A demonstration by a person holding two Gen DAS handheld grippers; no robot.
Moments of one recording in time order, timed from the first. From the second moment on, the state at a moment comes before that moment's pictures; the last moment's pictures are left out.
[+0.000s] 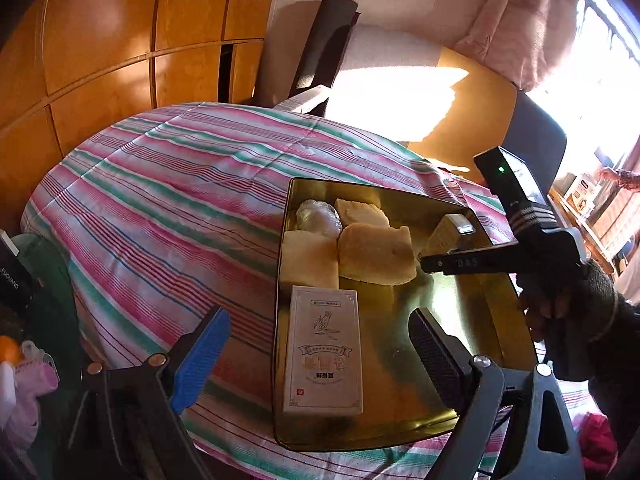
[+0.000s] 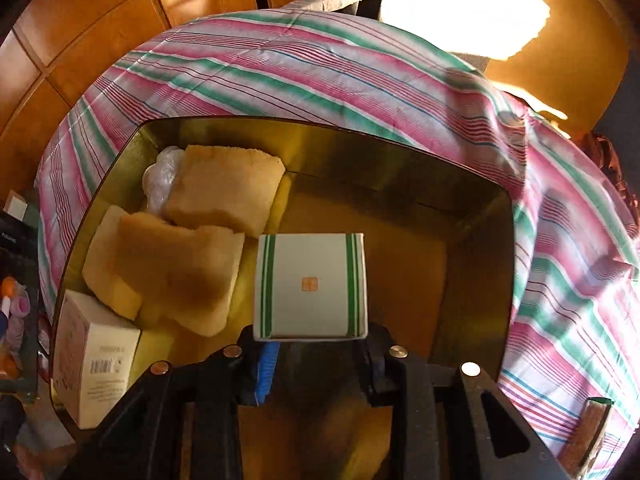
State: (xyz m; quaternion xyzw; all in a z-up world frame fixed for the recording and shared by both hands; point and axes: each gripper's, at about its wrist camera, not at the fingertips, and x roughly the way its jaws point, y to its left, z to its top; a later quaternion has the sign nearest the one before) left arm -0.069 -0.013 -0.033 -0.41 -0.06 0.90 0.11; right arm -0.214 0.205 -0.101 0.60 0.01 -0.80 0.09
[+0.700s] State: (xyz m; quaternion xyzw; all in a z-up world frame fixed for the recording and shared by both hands) left arm -0.061 0.000 -0.033 -0.41 -0.05 0.90 0.13; right arm -0.176 0.225 -0.063 0.54 -0.03 -0.84 0.06
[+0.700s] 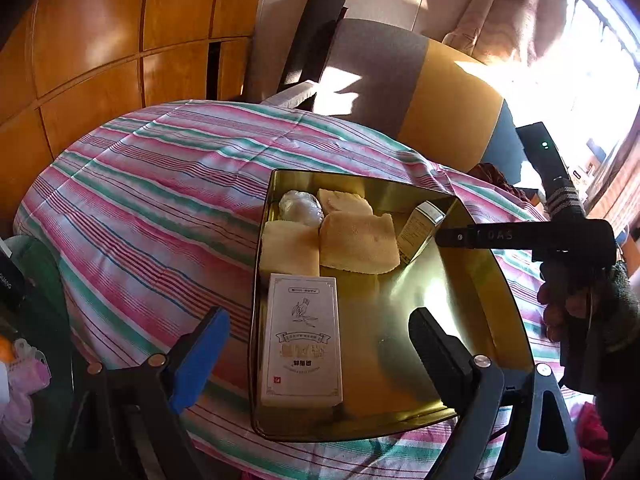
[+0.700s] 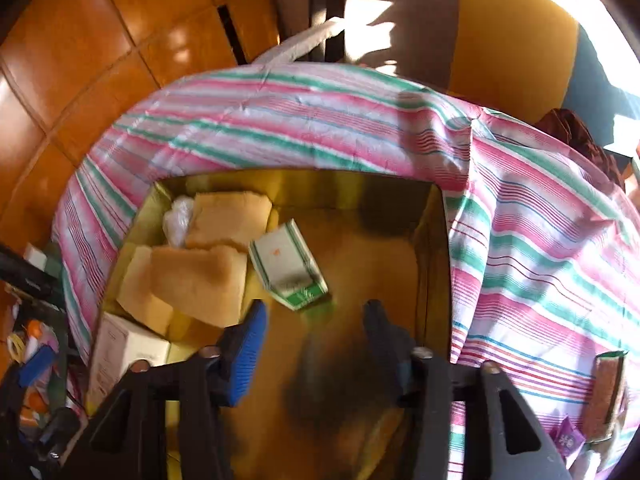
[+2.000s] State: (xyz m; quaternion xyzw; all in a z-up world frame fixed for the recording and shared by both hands) left arm -0.040 0.029 -0.023 -0.40 -0.01 0.90 0.15; right arm -0.063 0.279 -0.030 0.47 -0.01 -0.89 -0.01
